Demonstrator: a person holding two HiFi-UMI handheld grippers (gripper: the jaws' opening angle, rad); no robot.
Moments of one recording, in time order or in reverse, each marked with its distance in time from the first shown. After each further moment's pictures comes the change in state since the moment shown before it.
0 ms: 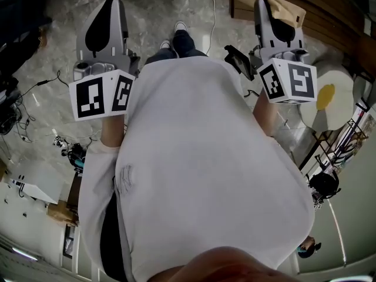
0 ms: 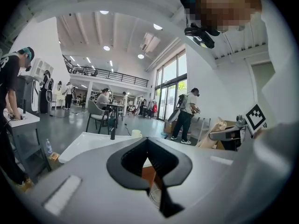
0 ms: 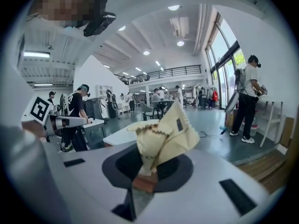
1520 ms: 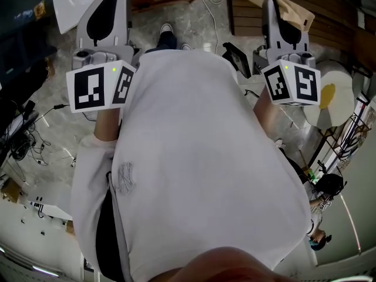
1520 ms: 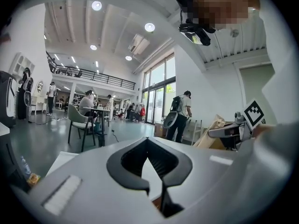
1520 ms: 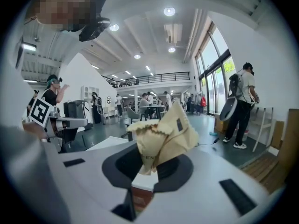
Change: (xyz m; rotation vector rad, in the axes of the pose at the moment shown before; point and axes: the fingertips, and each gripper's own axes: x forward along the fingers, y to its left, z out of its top) left arm 0.163 0.073 0.071 0.070 -0.048 -0.182; right arm 0.125 -0.047 0.080 0.016 -0.064 -0.163
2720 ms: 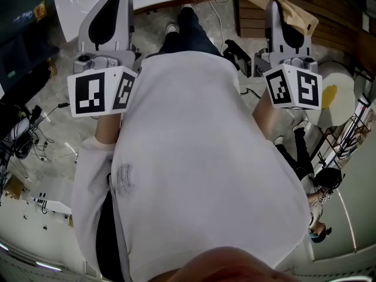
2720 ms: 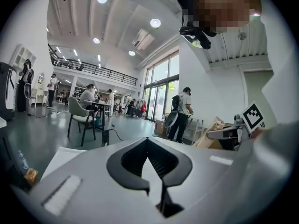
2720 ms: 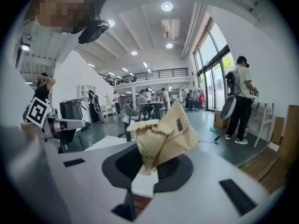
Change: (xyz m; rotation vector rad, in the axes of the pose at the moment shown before) left arm 0.033 0.047 -0.014 -0.053 0.051 -0.012; right arm 0.058 0.005 -0.005 0.032 0.042 -0.020
